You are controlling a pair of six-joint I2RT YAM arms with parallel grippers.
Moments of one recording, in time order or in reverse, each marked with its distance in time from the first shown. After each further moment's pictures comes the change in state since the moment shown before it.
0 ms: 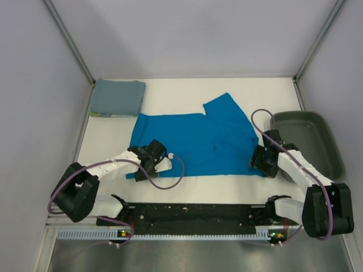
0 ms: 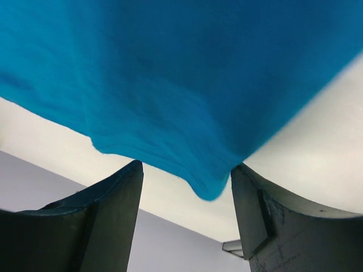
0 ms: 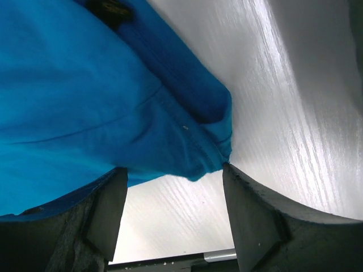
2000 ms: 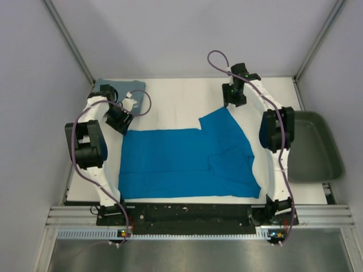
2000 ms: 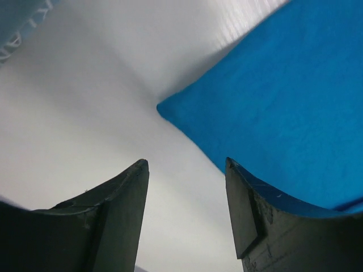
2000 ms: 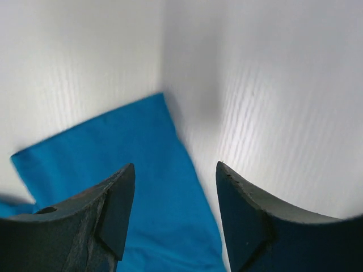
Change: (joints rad) left arm 0.782 0.597 0.895 -0.209 0.512 0.027; right arm 0.123 1.061 1.393 -0.101 -0.046 -0.440
